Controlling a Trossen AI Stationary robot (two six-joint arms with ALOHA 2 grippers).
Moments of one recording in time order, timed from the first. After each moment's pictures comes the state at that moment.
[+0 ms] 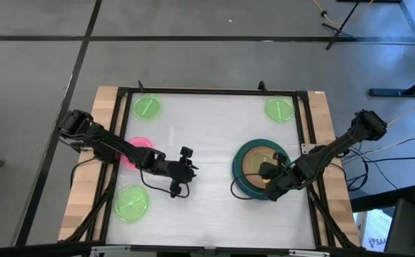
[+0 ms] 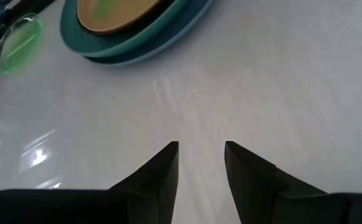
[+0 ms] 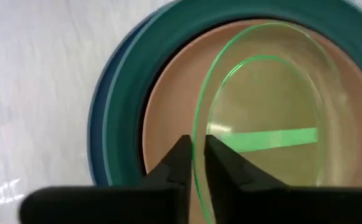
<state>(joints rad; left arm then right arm) -0.31 1.55 0.82 -0.04 -0.35 0.24 0.59 1.31 0.86 -0.84 0.31 0.86</state>
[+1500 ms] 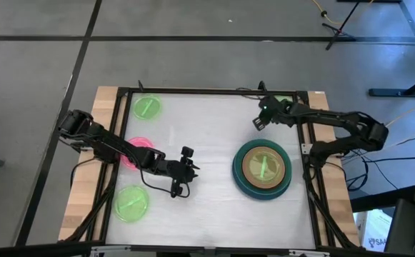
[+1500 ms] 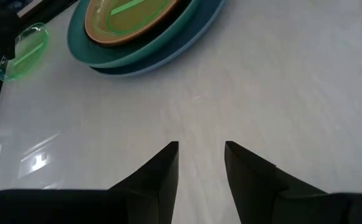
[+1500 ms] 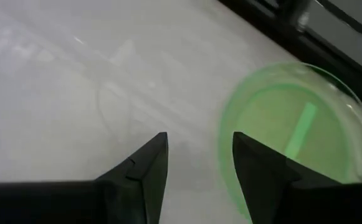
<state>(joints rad) -0.31 1.55 0.82 0.00 -0.35 0.24 -0.59 1.31 0.69 -0.45 0.33 0.25</state>
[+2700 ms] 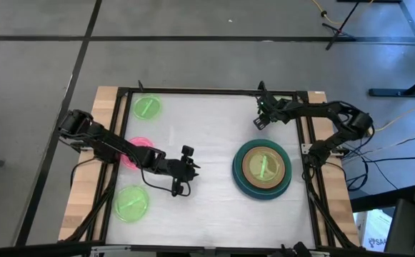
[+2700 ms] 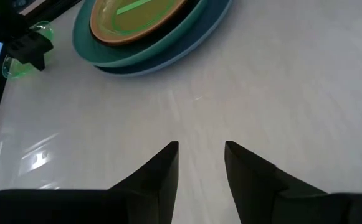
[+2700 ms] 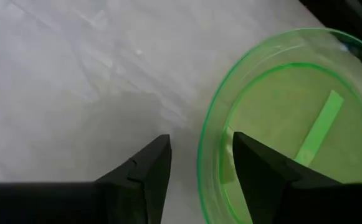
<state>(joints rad) -0.29 1.55 0.82 0.00 -0.35 0.24 -0.73 1.54 0.67 -0.31 0.29 0.10</state>
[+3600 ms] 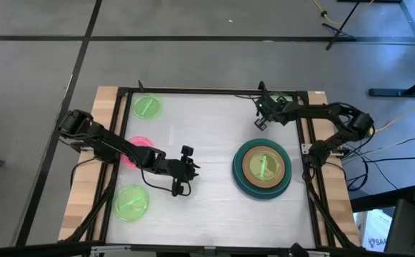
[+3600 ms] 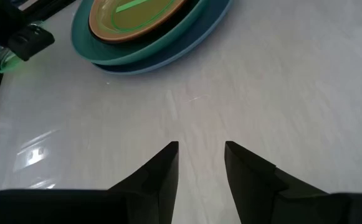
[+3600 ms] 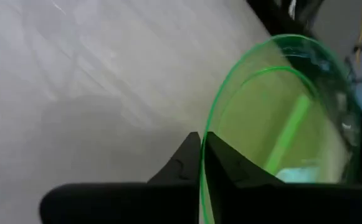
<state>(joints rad) -0.30 1.55 0.82 0.00 -0.35 0.21 -0.66 1.51 0.67 -0.31 0.42 -0.04</state>
